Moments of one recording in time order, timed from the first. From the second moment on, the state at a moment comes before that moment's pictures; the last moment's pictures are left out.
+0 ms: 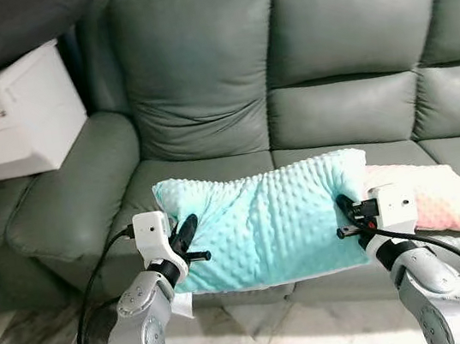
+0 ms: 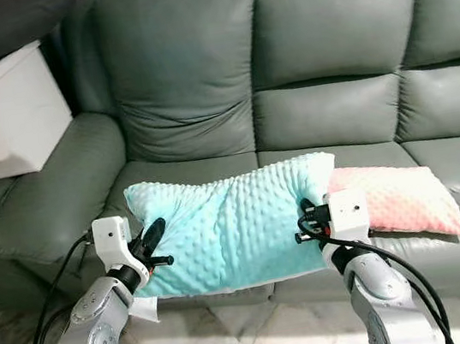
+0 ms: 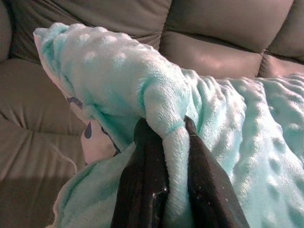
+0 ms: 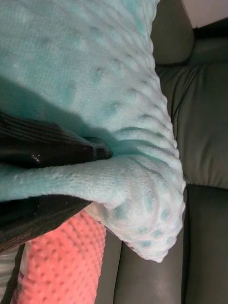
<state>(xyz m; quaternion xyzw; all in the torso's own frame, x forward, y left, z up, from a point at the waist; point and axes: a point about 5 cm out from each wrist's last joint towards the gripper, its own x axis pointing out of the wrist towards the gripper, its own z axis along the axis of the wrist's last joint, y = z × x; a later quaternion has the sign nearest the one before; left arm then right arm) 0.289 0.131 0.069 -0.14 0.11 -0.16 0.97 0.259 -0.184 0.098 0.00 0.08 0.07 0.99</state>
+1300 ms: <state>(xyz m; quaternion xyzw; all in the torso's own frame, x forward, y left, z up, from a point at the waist) 0.284 0.128 0.069 -0.13 0.10 -0.19 0.97 0.258 -0.181 0.097 0.00 0.08 0.08 0.99</state>
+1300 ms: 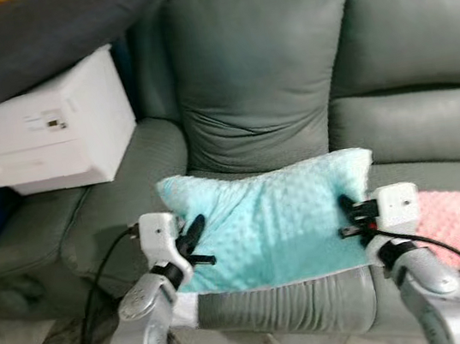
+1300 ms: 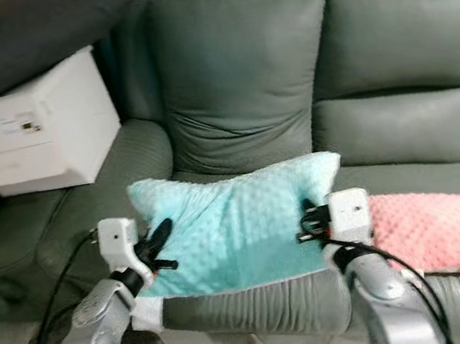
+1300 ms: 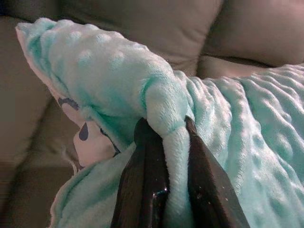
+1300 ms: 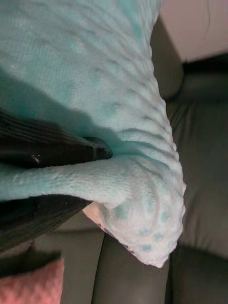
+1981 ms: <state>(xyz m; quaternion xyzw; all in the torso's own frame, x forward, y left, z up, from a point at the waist) 0.287 0.124 0.071 -0.13 0.10 -0.19 0.97 0.259 -0.184 0.098 0.00 0.07 0.07 0.99</state>
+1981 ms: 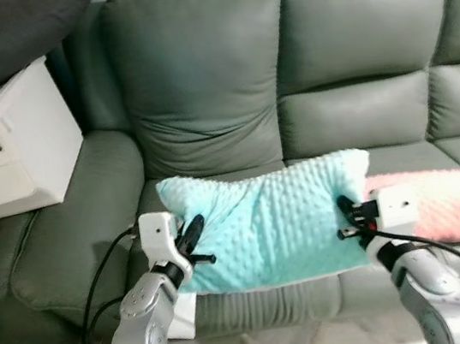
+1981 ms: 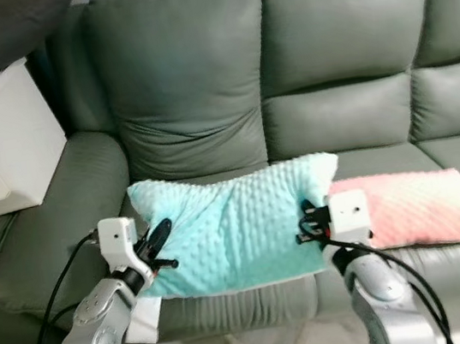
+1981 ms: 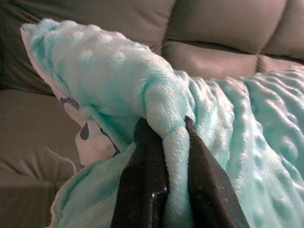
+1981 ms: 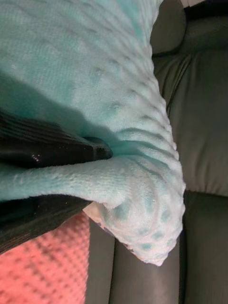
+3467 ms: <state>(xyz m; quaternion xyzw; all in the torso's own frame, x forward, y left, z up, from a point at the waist) 0.282 0.119 0.060 -0.11 0.13 -0.22 0.96 0.258 -0.180 0.094 -0.01 0.08 0.07 0.99</state>
